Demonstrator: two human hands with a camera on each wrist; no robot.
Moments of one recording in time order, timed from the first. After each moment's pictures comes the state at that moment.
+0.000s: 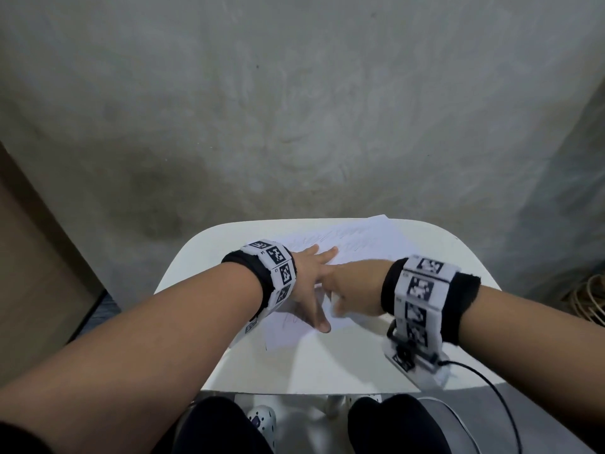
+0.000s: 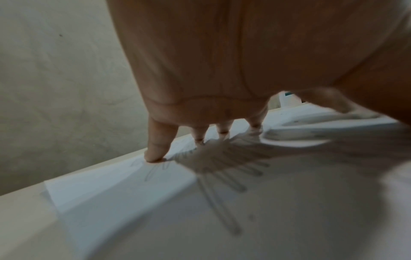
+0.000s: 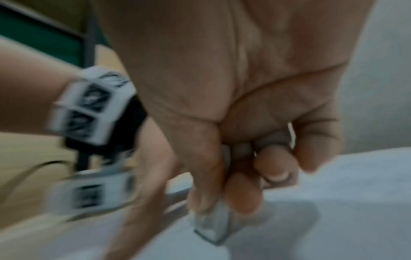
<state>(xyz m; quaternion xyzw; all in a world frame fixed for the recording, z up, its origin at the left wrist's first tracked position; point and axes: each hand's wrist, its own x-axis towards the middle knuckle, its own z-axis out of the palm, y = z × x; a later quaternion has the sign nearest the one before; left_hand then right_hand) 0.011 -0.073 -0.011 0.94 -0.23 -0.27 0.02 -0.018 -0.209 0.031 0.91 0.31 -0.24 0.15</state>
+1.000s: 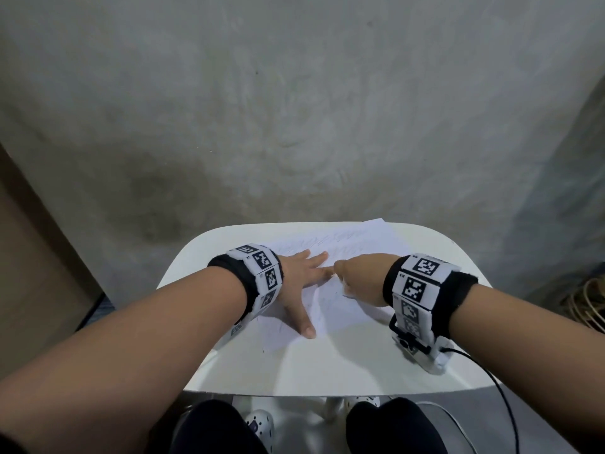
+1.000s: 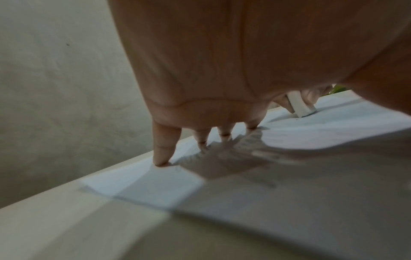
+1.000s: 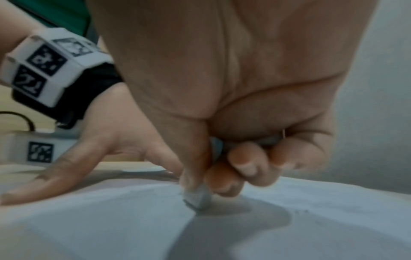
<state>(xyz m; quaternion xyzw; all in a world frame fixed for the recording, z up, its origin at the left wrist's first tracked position) 0.009 -0.058 -0.014 0.93 -0.23 -0.28 -0.06 -0.006 -0.218 0.027 0.93 0.25 -0.20 0.17</state>
